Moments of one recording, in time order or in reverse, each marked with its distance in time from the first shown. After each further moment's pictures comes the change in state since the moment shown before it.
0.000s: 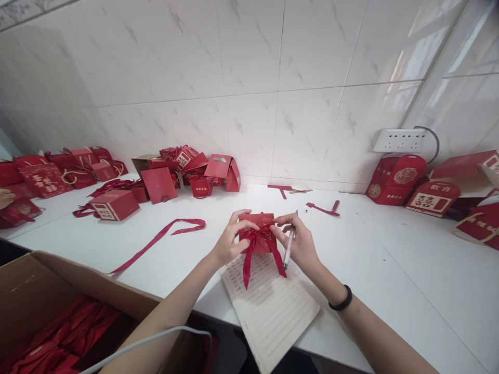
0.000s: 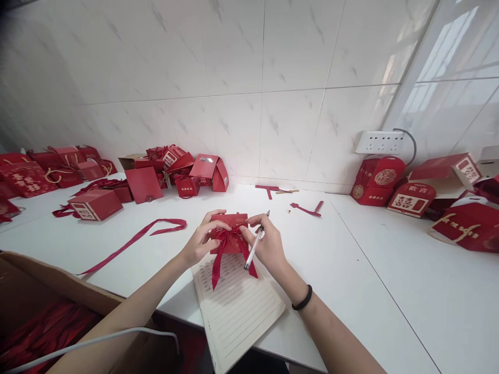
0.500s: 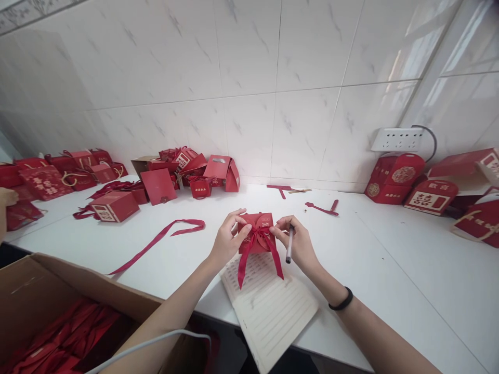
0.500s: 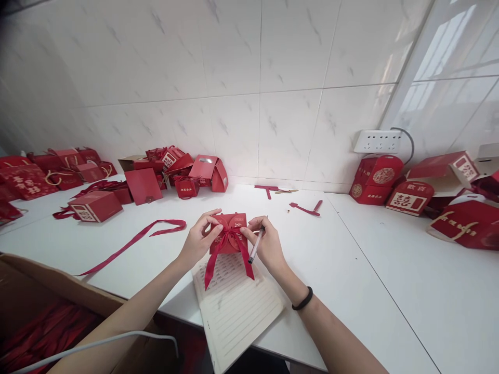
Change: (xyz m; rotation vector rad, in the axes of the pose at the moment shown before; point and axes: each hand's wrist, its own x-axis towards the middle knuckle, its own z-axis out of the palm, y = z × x) left_hand 0.001 -0.002 0.009 -0.087 0.262 -0.107; right_hand -0.002 0.003 0.002 0.291 -0.024 0.315
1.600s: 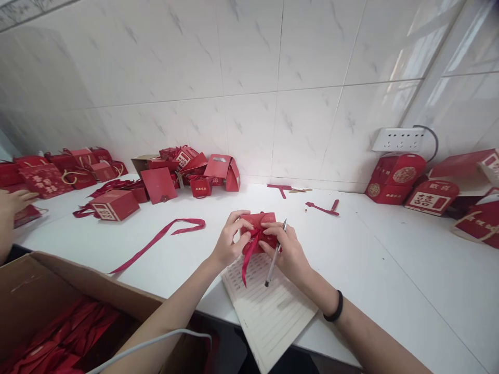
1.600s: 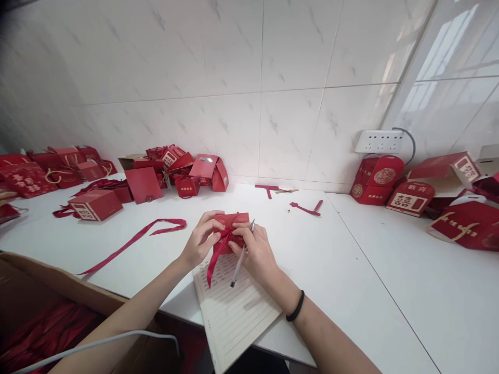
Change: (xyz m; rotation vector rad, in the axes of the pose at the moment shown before) left_hand -0.003 0.002 -0.004 0.125 -0.095 0.215; right_hand -0.017 0.004 0.011 -0.555 -0.071 -0.672
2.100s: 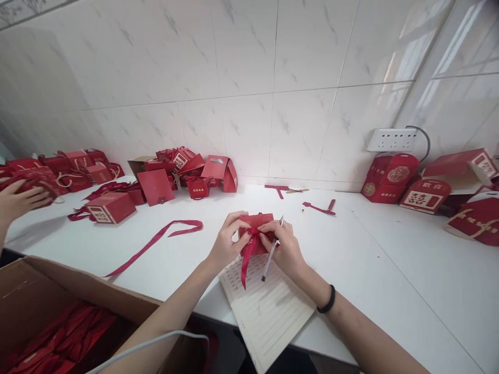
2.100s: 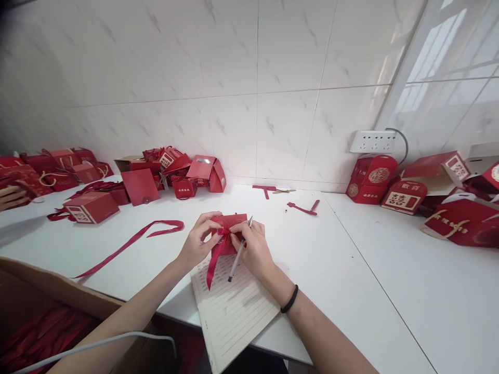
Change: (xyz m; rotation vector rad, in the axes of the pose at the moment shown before) left_hand 0.000 -0.005 0.005 0.034 0.022 0.035; right_hand 0.007 0.004 0.005 0.029 0.033 0.067
